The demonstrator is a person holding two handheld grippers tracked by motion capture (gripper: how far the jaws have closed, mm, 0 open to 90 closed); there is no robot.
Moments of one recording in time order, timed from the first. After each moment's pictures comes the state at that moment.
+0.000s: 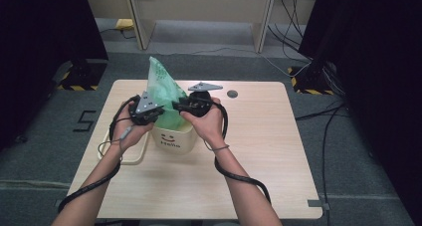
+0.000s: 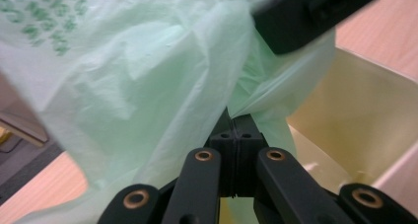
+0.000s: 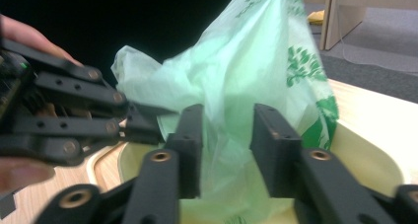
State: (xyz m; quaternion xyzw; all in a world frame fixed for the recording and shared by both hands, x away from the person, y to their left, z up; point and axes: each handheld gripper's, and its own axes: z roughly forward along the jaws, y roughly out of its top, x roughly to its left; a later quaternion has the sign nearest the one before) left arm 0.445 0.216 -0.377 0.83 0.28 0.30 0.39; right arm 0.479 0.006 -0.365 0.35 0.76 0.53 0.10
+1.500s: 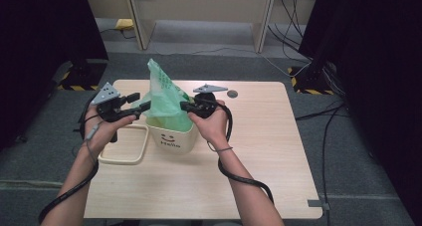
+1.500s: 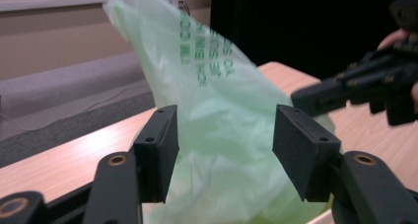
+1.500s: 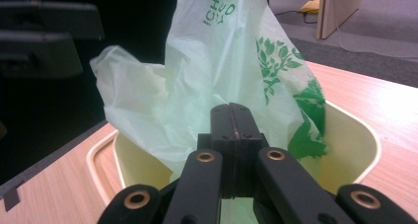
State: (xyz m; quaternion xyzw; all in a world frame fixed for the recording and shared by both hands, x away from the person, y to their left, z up) left arm 0.427 0.278 -0.344 0.71 0.37 0.25 0.54; right arm 0.475 -0.006 -0.369 0.37 0.76 0.52 0.09
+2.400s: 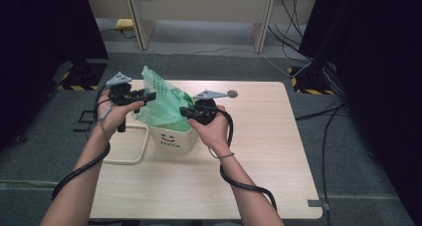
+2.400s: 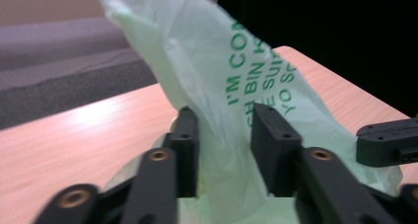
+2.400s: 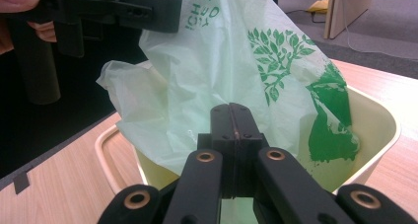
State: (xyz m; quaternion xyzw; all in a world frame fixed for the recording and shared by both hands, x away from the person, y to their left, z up) left arm 0.475 0.264 -0.348 0.73 0.42 0.20 0.50; right arm 0.462 -0.008 -0.378 0.35 0.77 0.52 0.09
